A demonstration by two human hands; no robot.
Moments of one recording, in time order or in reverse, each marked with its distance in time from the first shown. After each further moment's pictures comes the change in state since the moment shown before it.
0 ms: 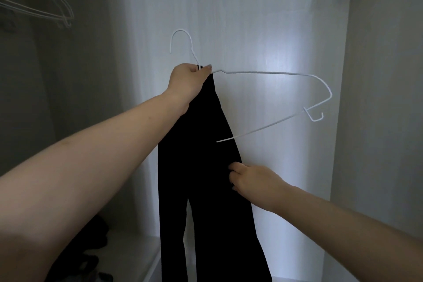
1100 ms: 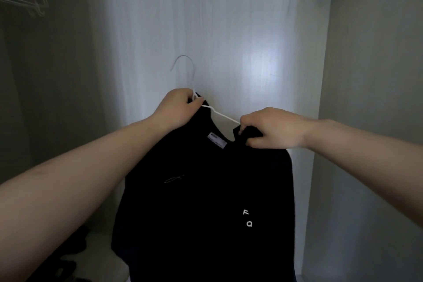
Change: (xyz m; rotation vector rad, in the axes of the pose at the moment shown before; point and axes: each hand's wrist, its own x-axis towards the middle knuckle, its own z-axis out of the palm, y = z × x) left_hand -0.019 -0.046 0.005 0.582 -0.164 0.286; right_hand -0.015 0.084 -0.096 0.233 0.028 0.092
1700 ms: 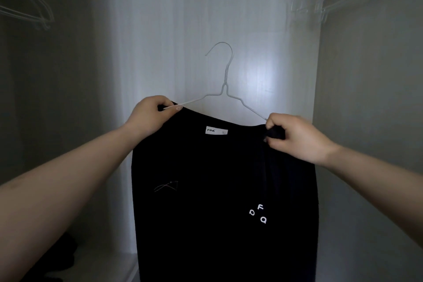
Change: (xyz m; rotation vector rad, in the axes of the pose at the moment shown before) left_hand 0.002 -0.037 -0.033 -0.159 0.090 -0.123; right_hand -0.035 0.030 0.000 0.276 0.433 0.147
